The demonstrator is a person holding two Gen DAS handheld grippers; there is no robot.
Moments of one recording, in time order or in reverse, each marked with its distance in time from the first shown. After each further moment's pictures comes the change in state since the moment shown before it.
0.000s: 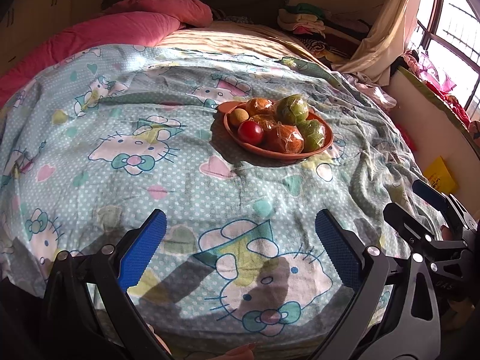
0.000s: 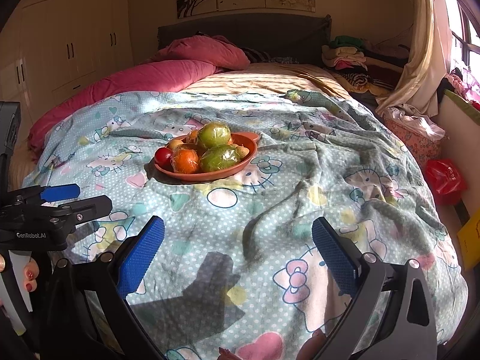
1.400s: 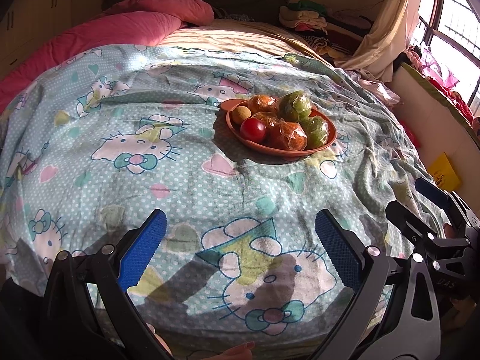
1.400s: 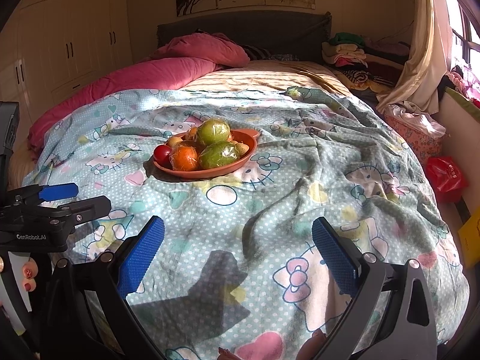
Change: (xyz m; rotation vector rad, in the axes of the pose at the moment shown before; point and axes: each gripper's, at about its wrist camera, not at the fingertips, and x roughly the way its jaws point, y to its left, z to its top) left arm 0.001 -0.001 -0.001 0.010 0.010 0.023; right arm 0.002 0.001 -0.001 -0.001 0.005 -0.002
